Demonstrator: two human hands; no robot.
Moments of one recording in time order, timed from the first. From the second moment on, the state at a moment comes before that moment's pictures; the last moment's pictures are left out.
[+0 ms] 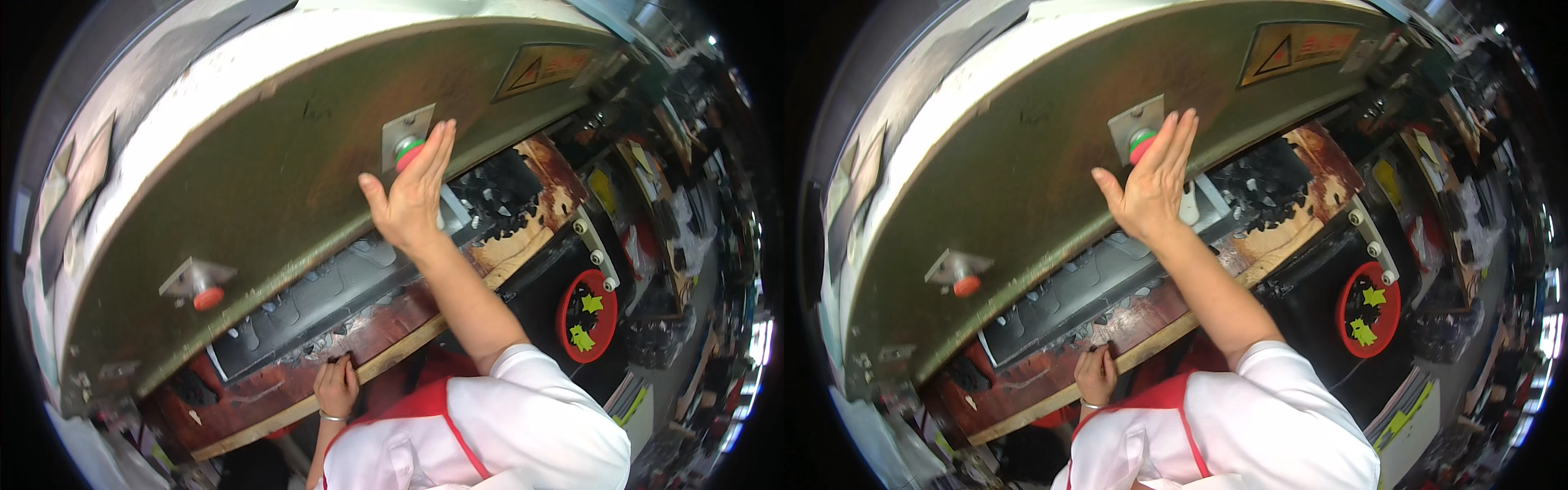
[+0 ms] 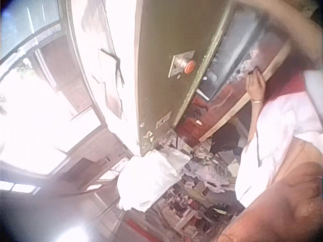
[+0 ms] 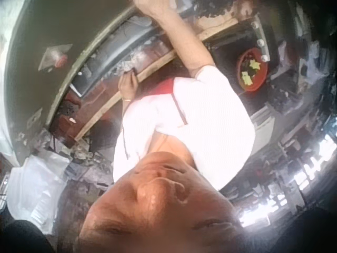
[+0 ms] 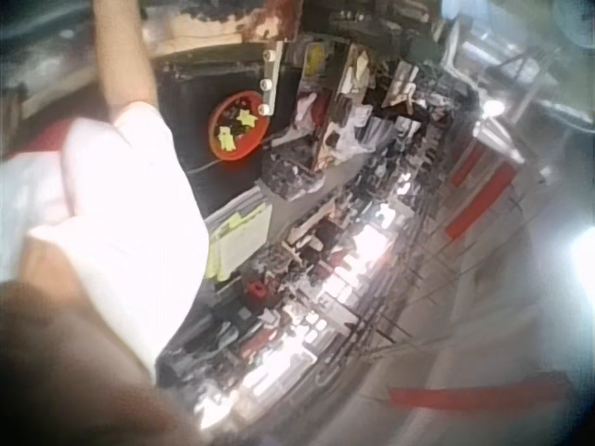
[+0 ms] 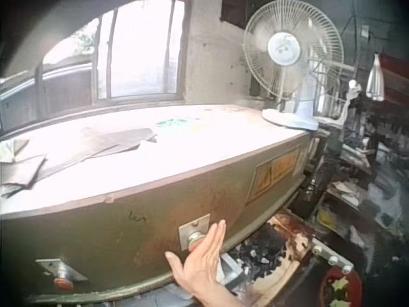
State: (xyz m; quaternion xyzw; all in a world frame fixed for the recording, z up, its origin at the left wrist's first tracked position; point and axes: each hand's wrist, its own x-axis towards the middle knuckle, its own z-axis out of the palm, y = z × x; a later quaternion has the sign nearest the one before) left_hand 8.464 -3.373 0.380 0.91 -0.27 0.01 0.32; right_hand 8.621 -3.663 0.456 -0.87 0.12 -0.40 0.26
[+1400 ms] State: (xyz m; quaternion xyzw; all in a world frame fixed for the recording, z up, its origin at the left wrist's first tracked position) left_hand 8.406 -3.470 0.407 0.91 -0.40 0.01 0.14; right_hand 8.440 -3.719 0.415 -0.96 0.05 -0.15 0.21
